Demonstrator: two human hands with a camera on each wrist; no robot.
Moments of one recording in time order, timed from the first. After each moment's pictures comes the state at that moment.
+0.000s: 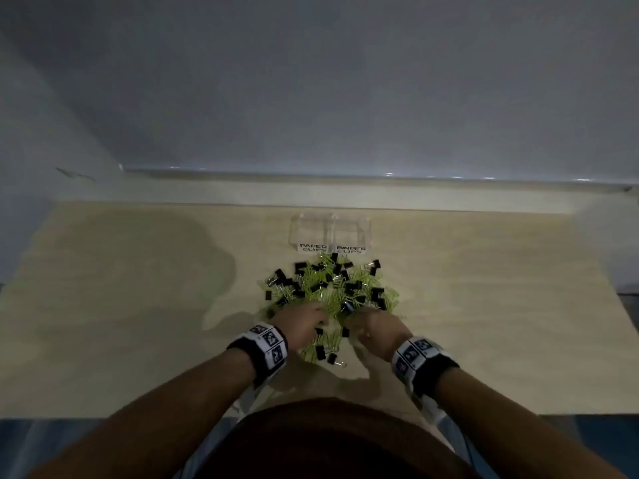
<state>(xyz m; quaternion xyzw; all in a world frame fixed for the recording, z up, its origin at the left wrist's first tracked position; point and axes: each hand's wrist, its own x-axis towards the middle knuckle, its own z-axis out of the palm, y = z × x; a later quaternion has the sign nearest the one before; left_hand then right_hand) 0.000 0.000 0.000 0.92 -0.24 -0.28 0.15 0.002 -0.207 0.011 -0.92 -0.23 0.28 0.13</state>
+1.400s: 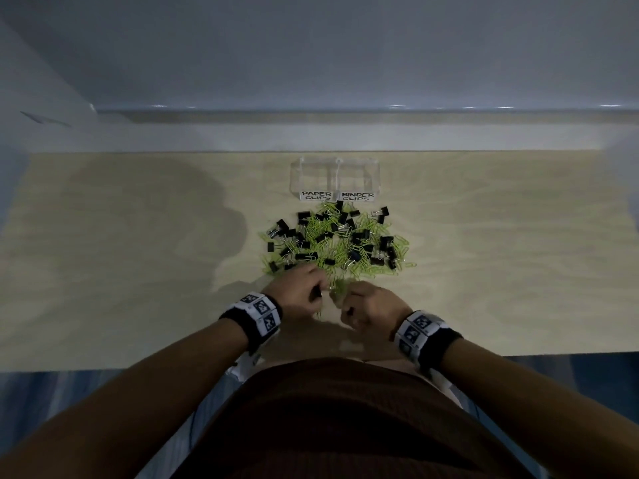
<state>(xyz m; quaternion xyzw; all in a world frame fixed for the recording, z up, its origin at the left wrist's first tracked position) -0.024 0.016 -0.017 0.91 -0.22 -0.26 0.23 -0.045 -0.197 -0.009 -0.89 -0.34 0.20 0.22</state>
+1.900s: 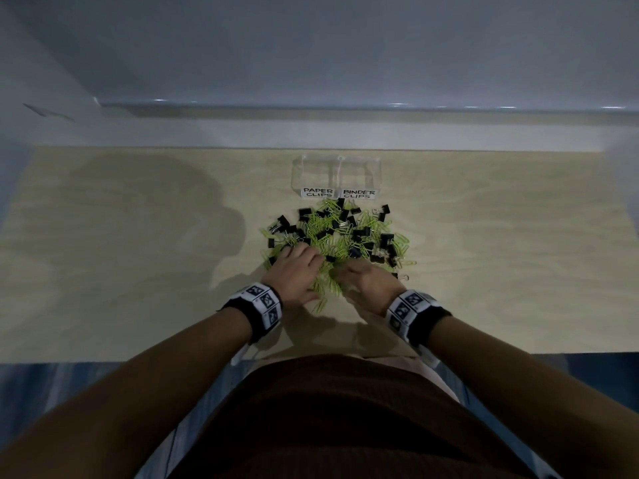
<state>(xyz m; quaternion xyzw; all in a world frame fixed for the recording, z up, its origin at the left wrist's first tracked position) -0.014 0.015 -0.019 0.95 -0.27 -0.17 0.02 -0.017 -0.187 -0.013 -0.91 -0.33 0.18 0.19</state>
